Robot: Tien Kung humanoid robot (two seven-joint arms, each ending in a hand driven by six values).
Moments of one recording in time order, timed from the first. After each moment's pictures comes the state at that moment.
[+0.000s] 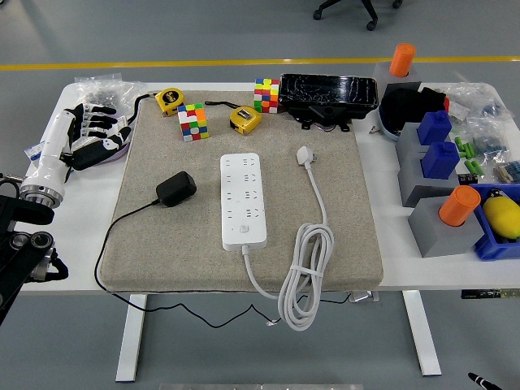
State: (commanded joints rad) left arm -0.30 0.34 -1.18 -1.24 1.33 0.34 -0.09; right arm 0.07 -0.29 0.86 0.40 -0.60 -0.01 -0.12
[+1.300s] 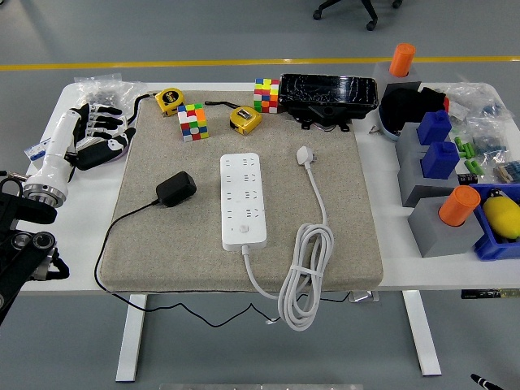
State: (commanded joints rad) left arm -0.30 0.34 -1.17 -1.26 1.35 0.33 -0.07; right arm 0.06 -0.30 0.85 0.41 -0.60 -0.01 -0.12
